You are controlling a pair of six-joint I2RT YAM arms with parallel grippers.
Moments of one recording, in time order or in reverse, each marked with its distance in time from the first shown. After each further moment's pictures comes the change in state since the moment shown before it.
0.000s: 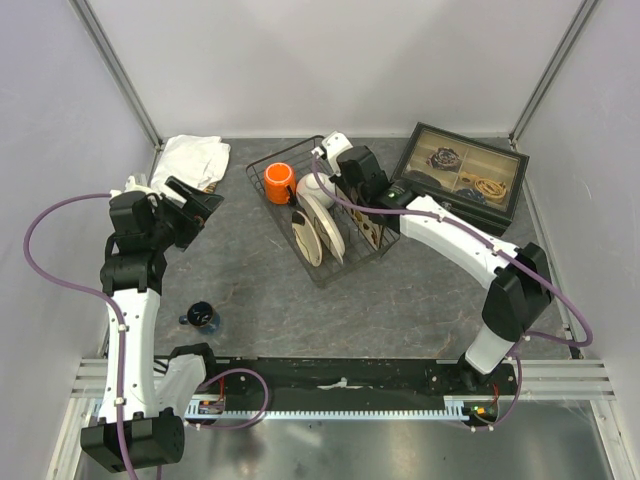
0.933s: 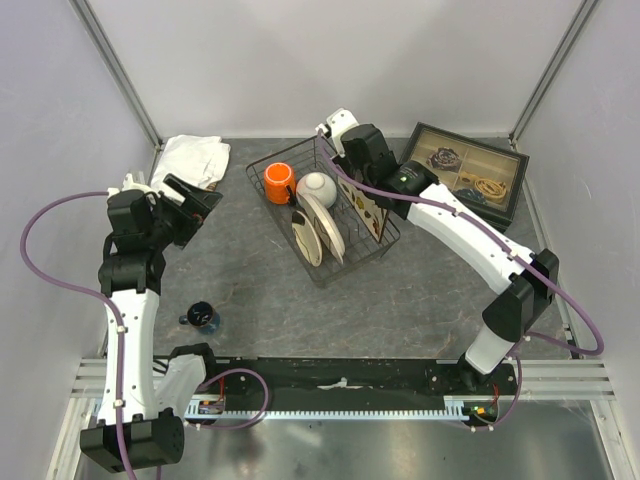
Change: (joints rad) left arm -0.004 -0.002 0.023 0.000 -0.007 -0.002; right arm 0.000 -0.002 0.213 -0.190 0.013 0.032
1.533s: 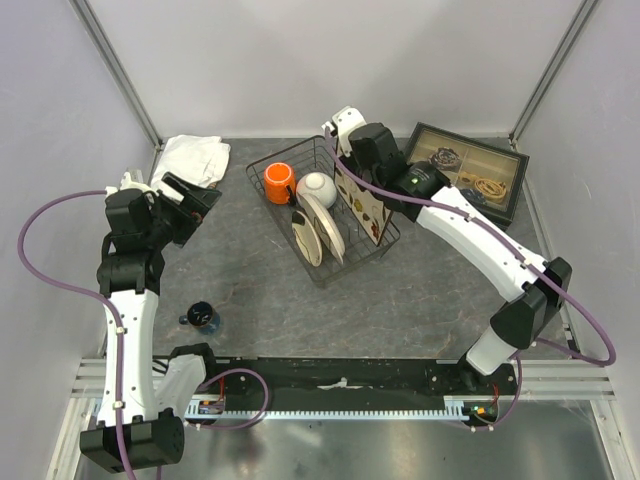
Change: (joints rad) left arm 0.000 -0.001 0.013 0.000 0.000 -0.006; right arm 0.000 -0.057 0.000 -0.043 -0.045 0.037
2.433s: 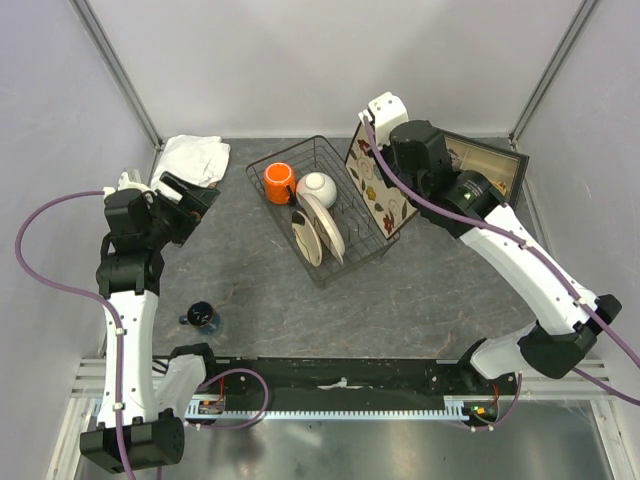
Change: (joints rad) left arm 0.000 -0.003 0.006 -0.001 -0.018 -0.011; right arm 0.006 -0.205 -0.005 -0.048 0.026 0.027
